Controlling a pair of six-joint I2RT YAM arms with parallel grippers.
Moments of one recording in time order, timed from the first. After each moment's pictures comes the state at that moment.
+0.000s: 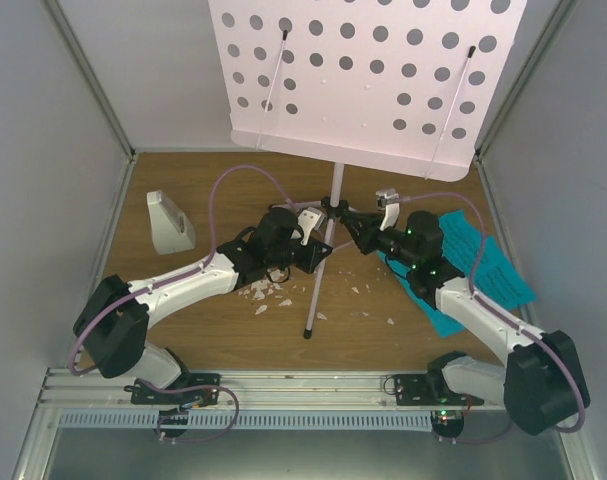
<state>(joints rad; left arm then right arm) -0.78 1.48 1.00 -0.08 0.22 -0.35 0.40 1.16 0.62 0.38 -0.43 0.50</state>
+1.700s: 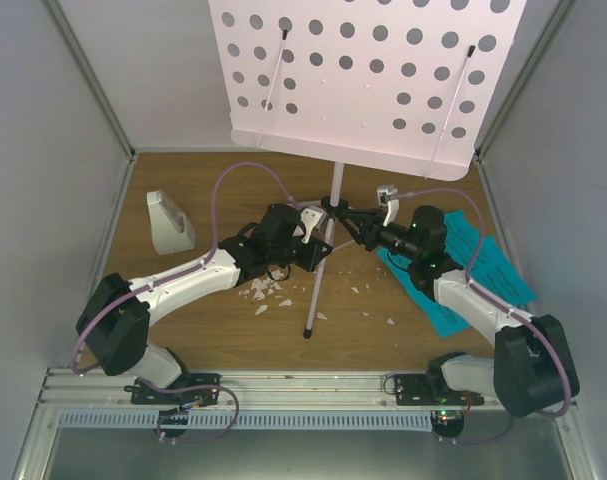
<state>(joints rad) -0.78 1.50 1.05 -0.16 0.22 -0.34 0.32 1.24 0.63 0.49 -0.65 0.47</state>
